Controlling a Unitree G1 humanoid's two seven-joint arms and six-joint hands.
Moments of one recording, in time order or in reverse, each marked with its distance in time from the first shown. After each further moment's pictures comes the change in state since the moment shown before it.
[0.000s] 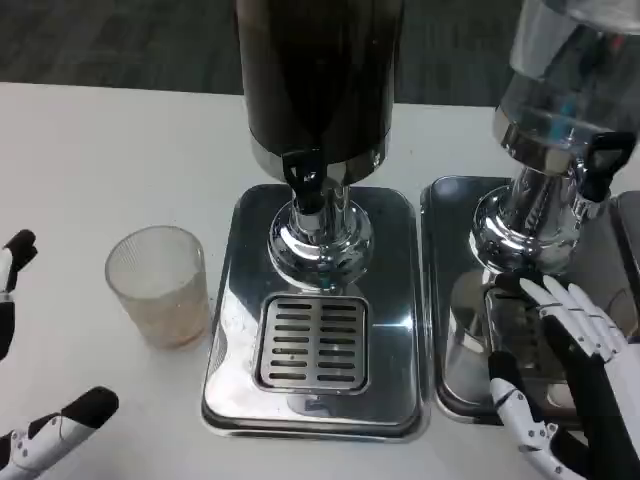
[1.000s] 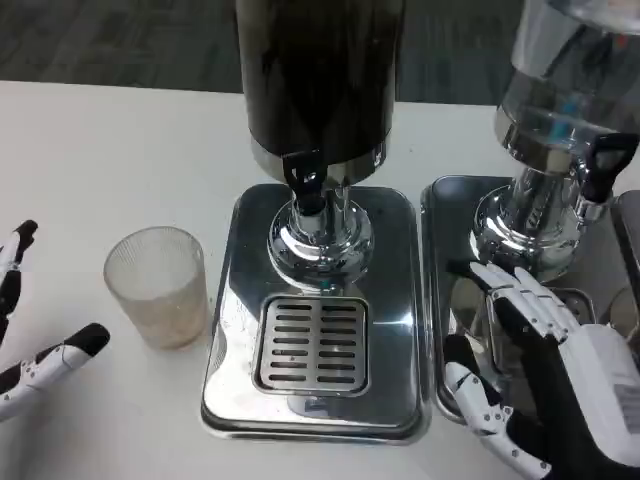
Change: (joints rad) left arm -0.426 0.135 -0.142 0.599 0.012 0.003 -0.001; right arm -0.072 0.039 0.078 0.011 -0.017 0.000 0.006
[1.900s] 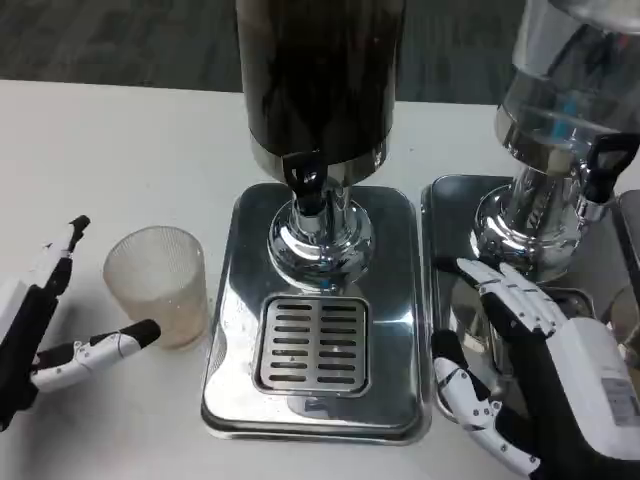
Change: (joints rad) left arm -0.229 0.032 -0.185 0.263 0.042 -0.011 0.045; right arm -0.024 0.006 0.017 0.011 -0.007 0.000 0.000
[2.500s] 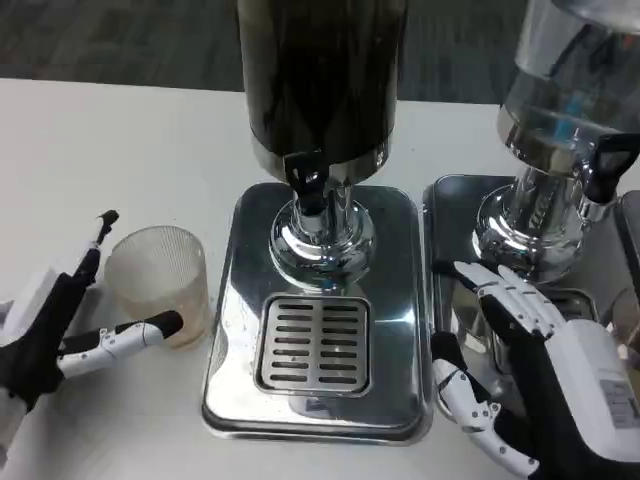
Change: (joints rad) left arm -0.104 -0.015 -0.092 0.104 -0.001 -0.007 -0.001; right arm 0.005 0.002 0.003 -0.001 -0.001 0.000 0.000
